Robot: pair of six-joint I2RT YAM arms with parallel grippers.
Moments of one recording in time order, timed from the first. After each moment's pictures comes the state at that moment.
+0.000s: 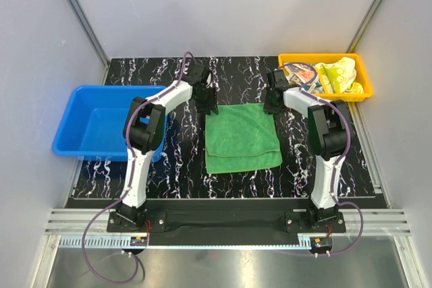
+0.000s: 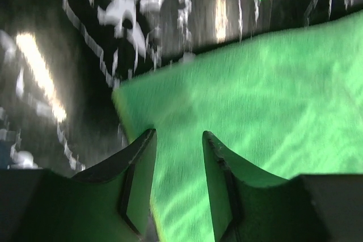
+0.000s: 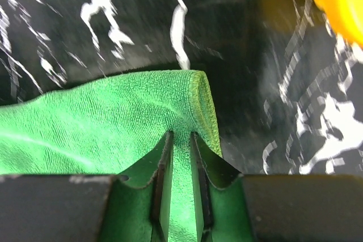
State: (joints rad) left arm -0.42 2.22 1.75 -0.63 0.23 -0.46; right arm 0.26 2.03 1.40 -0.40 0.11 0.45
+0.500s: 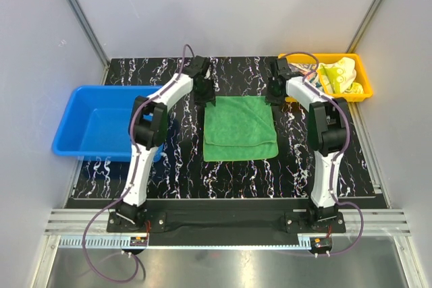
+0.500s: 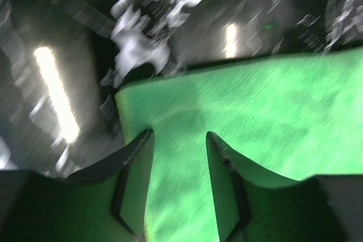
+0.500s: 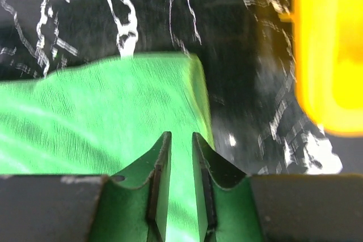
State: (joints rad) left arm -0.41 2.43 2.12 -0.75 0.15 -0.47; right arm 0.23 2.14 1.65 -0.53 0.07 0.41
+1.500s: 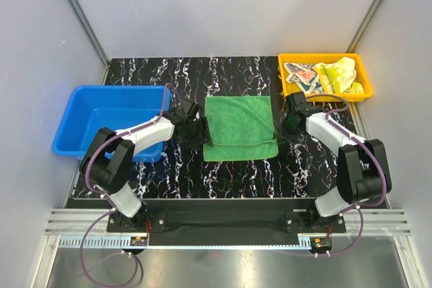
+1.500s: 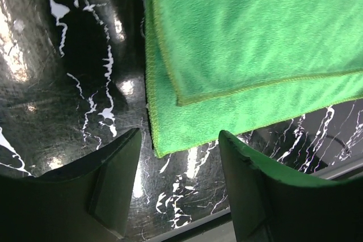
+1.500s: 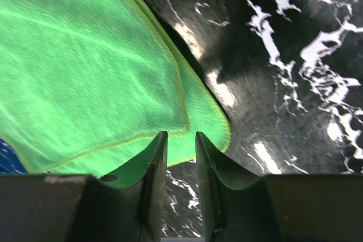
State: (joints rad) left arm -0.54 1.66 1.01 -0.44 0.18 -0.72; right arm 0.23 1.53 0.96 -0.61 -0.02 0.87
